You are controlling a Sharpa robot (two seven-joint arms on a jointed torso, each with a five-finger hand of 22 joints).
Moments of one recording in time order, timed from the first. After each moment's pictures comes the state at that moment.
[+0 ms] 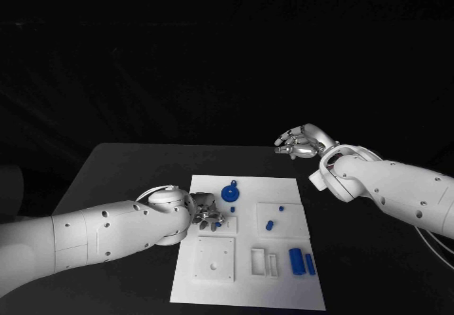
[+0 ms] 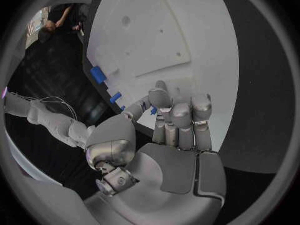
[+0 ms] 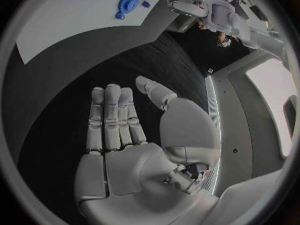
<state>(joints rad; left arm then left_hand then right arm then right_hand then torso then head) 1.22 -0.63 -0.21 1.41 -1.27 -0.04 -0.44 0.62 0.12 0.66 -0.18 0.35 1.20 0.01 0.36 0.74 1.42 -0.11 0.95 0.59 1.23 -0.18 1.50 0.57 0.09 1.05 -0.18 1.23 1.30 1.27 -0.70 -0.05 1.21 -0.85 -0.45 0.11 1.03 -0.15 0.65 -0.27 0.30 0.93 0.14 0.30 0.53 0.96 0.04 0.96 0.76 1.14 -0.06 0.85 0.97 0.25 0.89 0.10 0.79 1.31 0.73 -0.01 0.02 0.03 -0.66</state>
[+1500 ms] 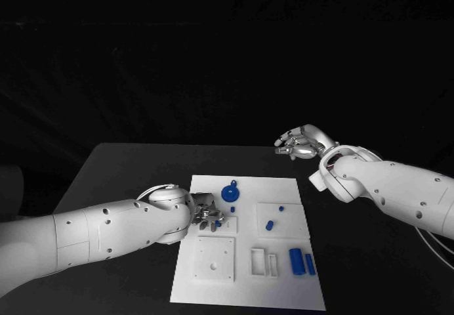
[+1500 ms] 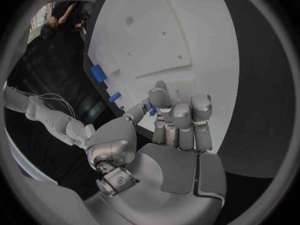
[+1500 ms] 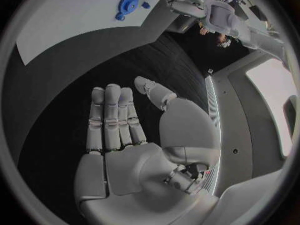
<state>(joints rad) 1.22 -0.62 -0.20 1.40 -1.23 -0.01 -0.45 0.56 0.15 0.68 -0.20 0.29 1.20 0.01 0.36 0.75 1.42 -0.11 0.95 0.59 1.23 -0.18 1.51 0.57 0.09 1.05 -0.18 1.23 1.29 1.27 -0.70 -0.05 1.21 -0.85 -0.44 0.11 1.04 -0.14 0.65 -0.27 0.32 0.93 0.14 0.29 0.53 0.96 0.04 0.96 0.75 1.14 -0.05 0.85 0.97 0.25 0.89 0.10 0.79 1.31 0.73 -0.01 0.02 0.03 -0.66</state>
